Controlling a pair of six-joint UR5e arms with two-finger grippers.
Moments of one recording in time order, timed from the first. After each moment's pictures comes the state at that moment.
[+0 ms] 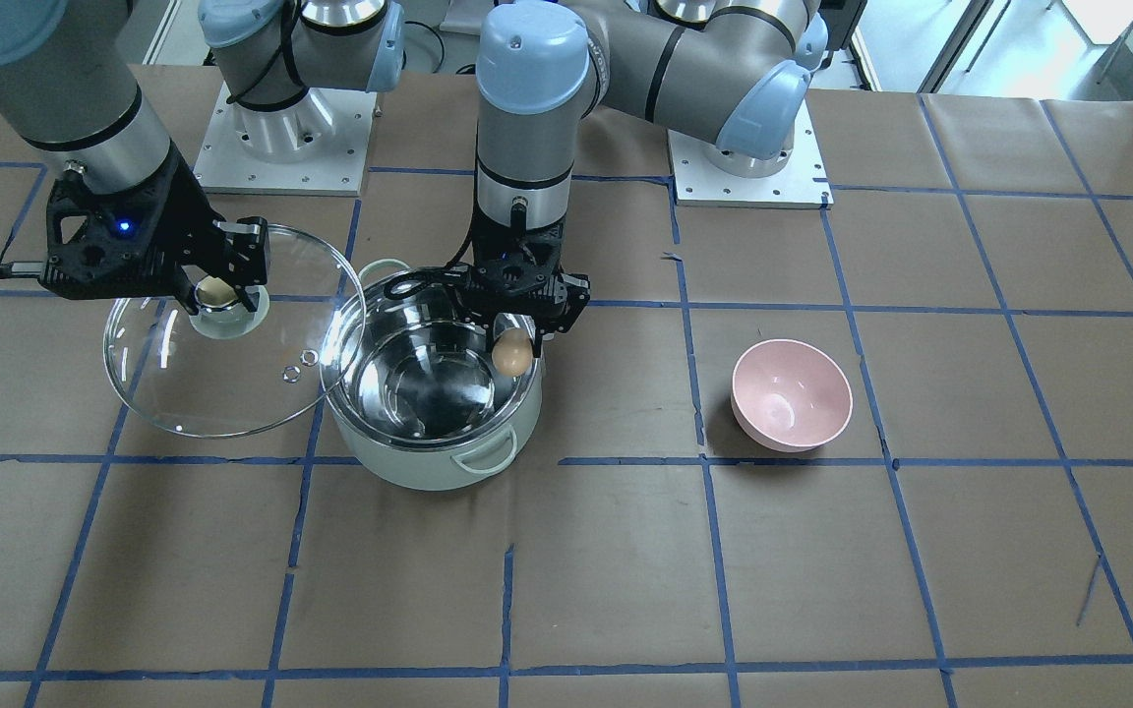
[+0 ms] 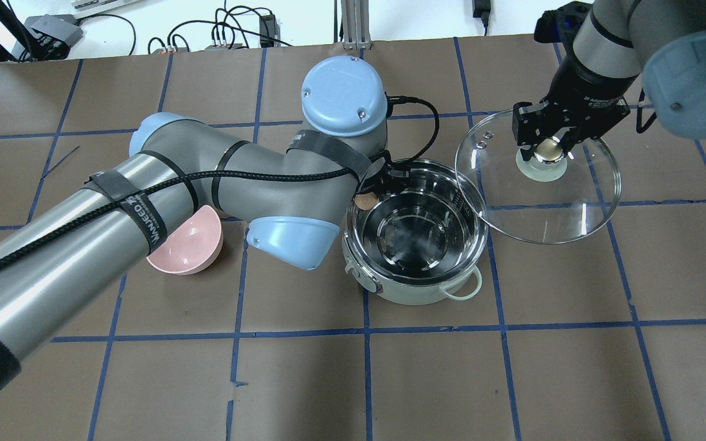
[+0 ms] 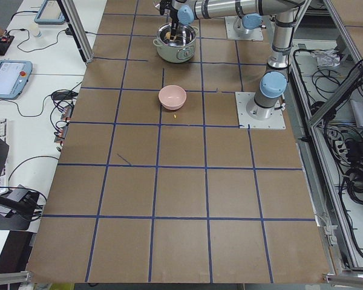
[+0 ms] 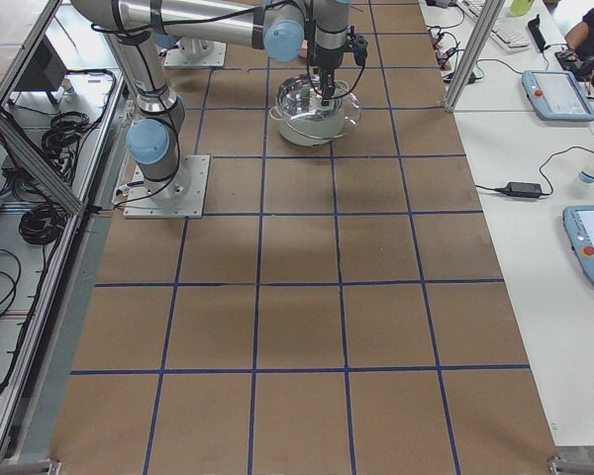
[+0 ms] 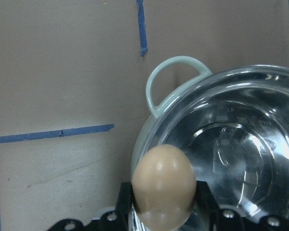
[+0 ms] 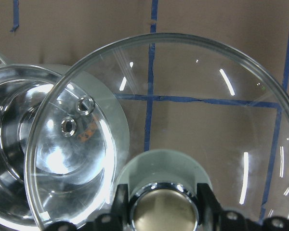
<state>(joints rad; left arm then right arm) -2.05 -1.84 -1.72 -0.94 1.63 -0.44 1.50 -1.54 1.66 -1.68 -1.53 -0.14</state>
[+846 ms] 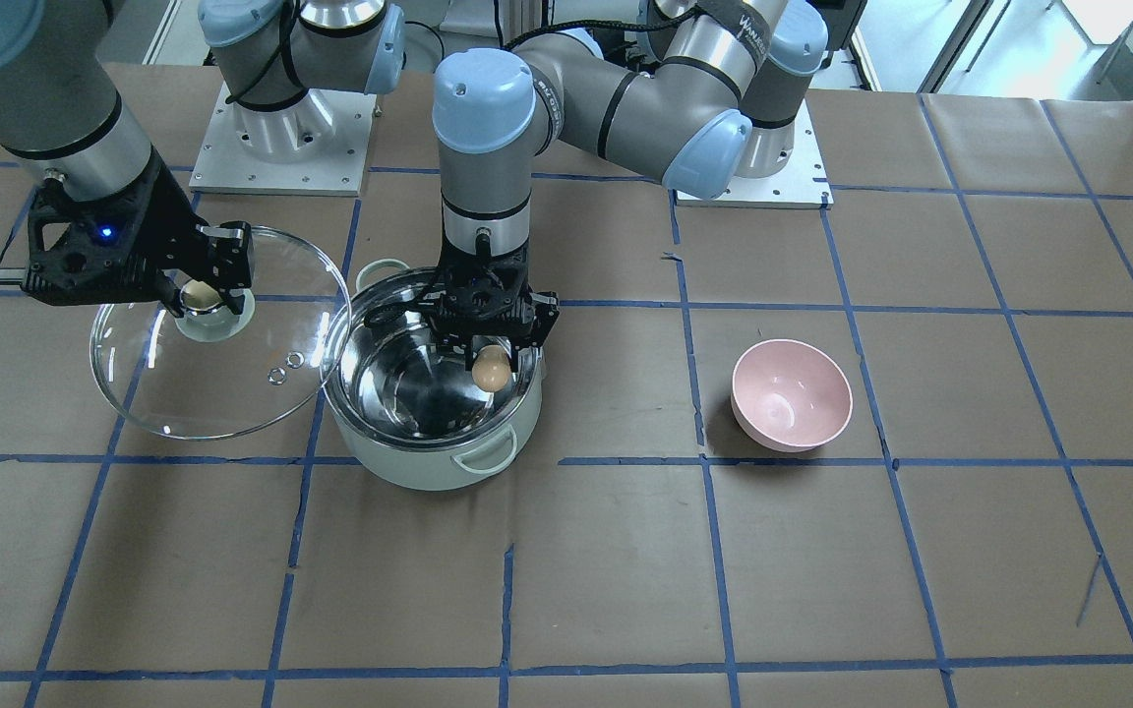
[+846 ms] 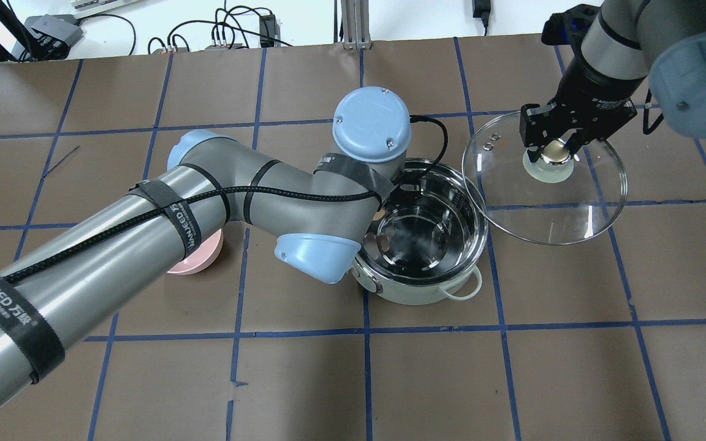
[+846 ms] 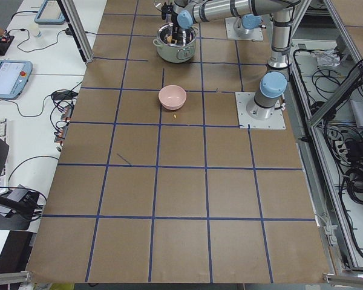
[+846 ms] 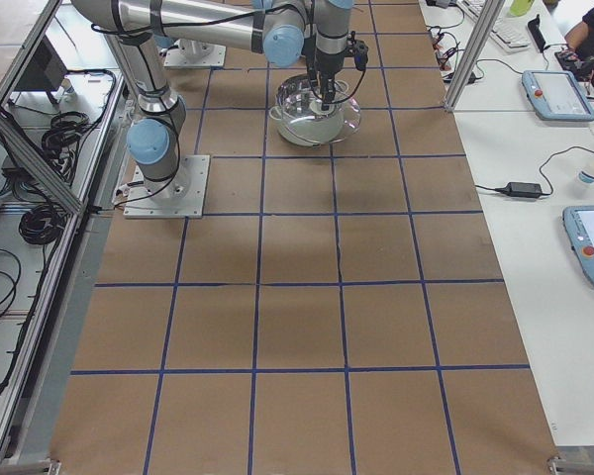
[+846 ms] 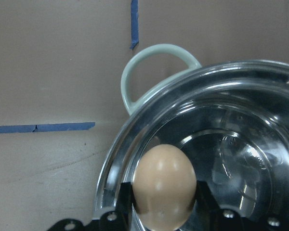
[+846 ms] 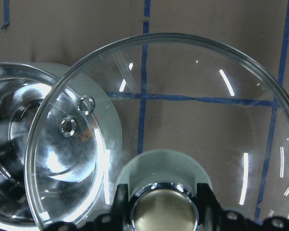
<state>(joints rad) -2.08 -1.89 -1.74 -0.90 1.66 -0.48 1.48 -1.54 1.67 -1.69 -1.54 -0.15</state>
